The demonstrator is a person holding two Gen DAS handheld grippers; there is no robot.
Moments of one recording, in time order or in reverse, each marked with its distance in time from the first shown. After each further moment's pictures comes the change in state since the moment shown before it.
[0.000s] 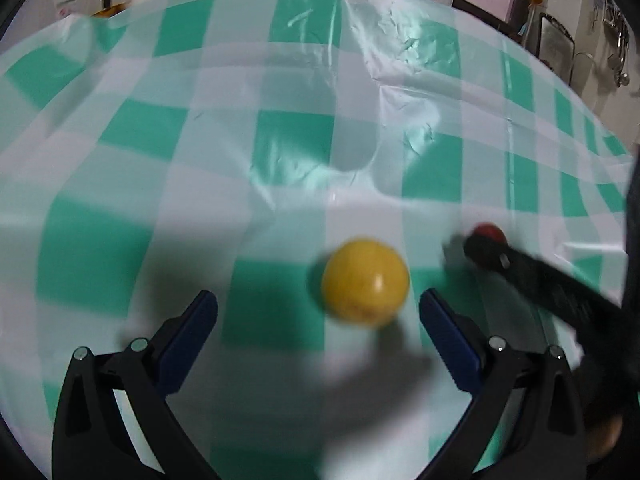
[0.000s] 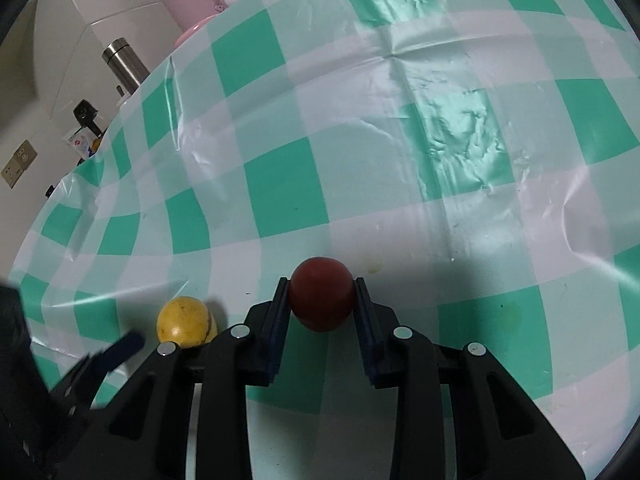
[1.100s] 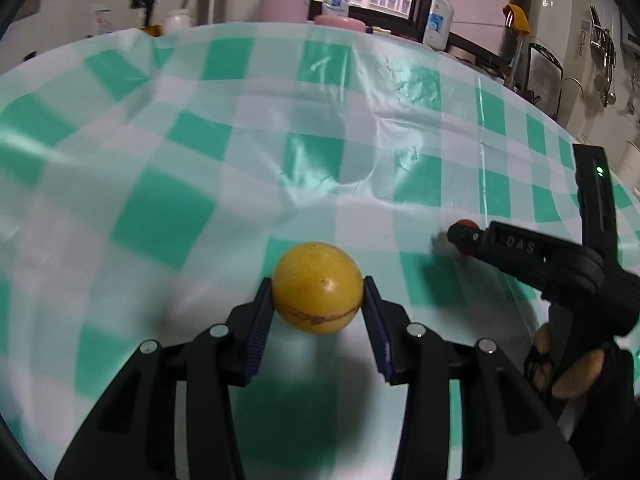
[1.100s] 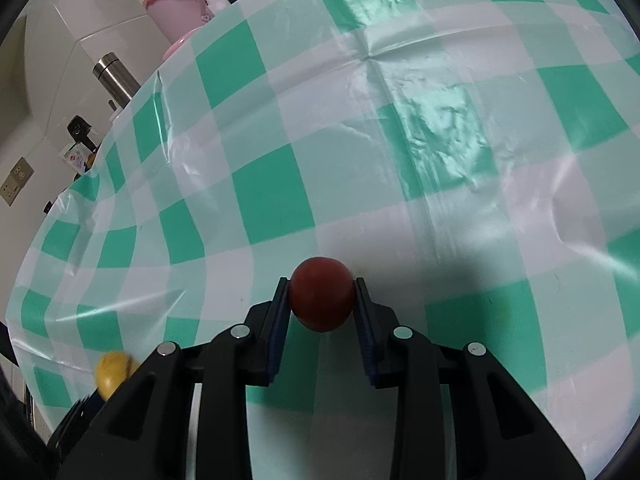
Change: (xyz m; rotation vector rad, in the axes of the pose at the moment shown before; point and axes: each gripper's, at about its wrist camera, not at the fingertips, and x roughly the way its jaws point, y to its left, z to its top) left arm -0.073 0.023 -0.051 -0.044 -0.144 -0.013; right arm -0.011 -0.006 -0.006 0.063 -0.008 -0.023
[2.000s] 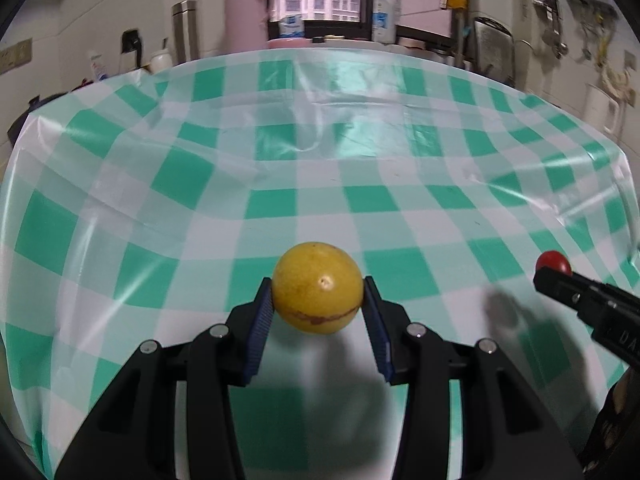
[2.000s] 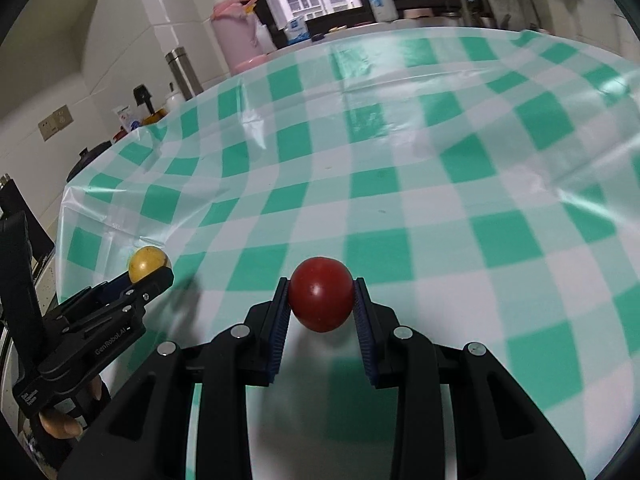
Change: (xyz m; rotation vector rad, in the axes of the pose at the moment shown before) left arm -0.090 -0.039 -0.079 0.187 -0.047 -0.016; right arm -0.186 -0.014 -0.154 -0.153 -0.153 -0.068
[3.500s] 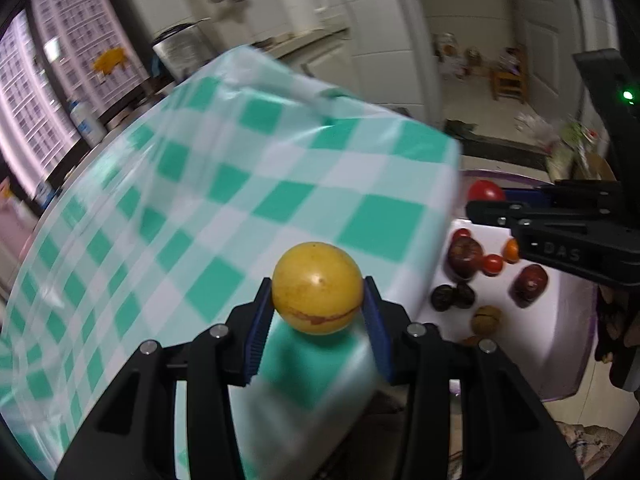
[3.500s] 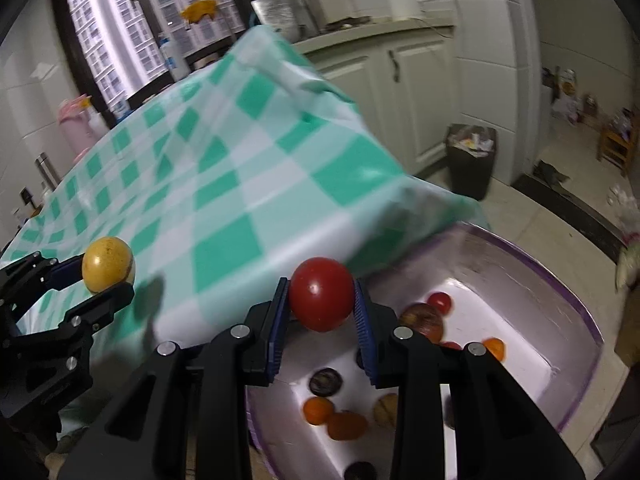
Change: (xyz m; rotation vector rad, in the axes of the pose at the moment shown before) left arm -0.106 -0.337 -0.108 0.843 -0.049 -0.418; right arm -0.212 -0.232 -0.169 0.383 -0.134 -0.410
